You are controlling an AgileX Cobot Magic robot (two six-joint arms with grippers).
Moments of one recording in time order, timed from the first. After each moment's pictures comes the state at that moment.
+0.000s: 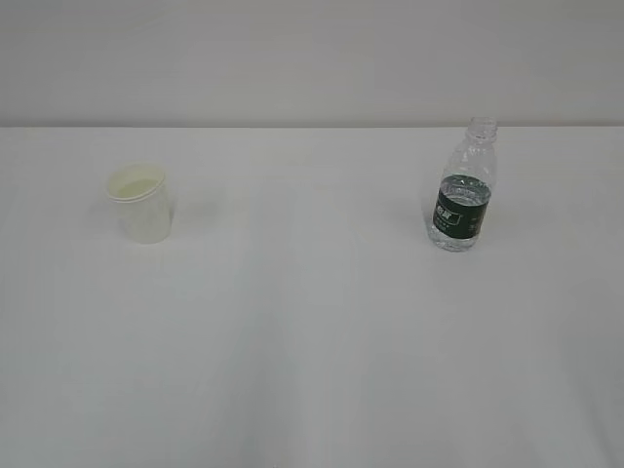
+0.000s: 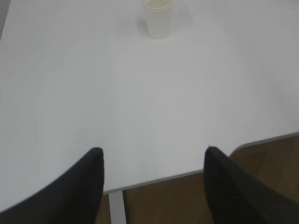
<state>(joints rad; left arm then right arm) -0.15 0.12 -0.57 -0.01 1.11 0.05 0.16 0.20 -0.52 -0.17 1.02 0.06</state>
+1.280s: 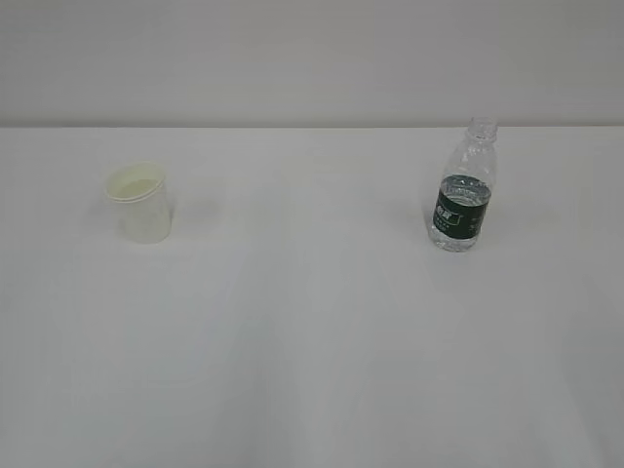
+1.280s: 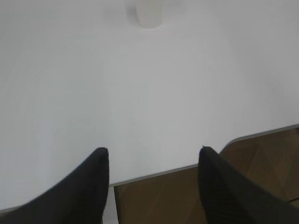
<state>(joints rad) -0.15 0.12 -0.52 -0.04 1.09 0.05 0.16 0.20 -0.51 -0.12 1.14 0.06</state>
